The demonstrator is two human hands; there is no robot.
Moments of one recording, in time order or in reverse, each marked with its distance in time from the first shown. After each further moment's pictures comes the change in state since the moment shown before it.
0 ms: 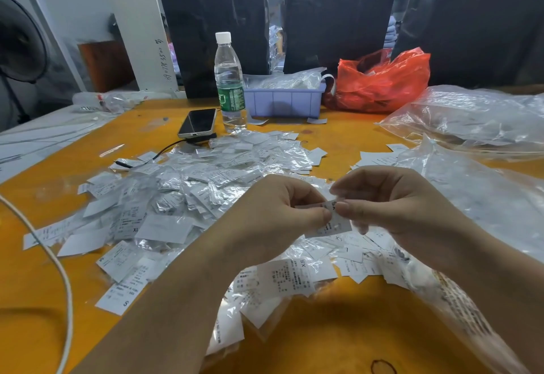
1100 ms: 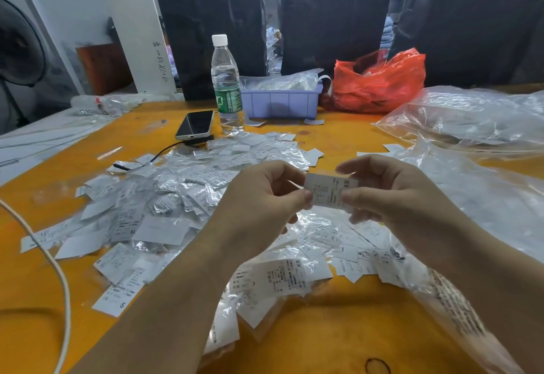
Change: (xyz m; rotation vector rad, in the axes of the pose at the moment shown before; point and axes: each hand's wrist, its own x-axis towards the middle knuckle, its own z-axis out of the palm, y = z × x) left_hand 0.001 -0.004 -0.002 -0.100 0.203 0.047; right_hand 0.003 0.003 -0.006 -0.018 0.152 0.064
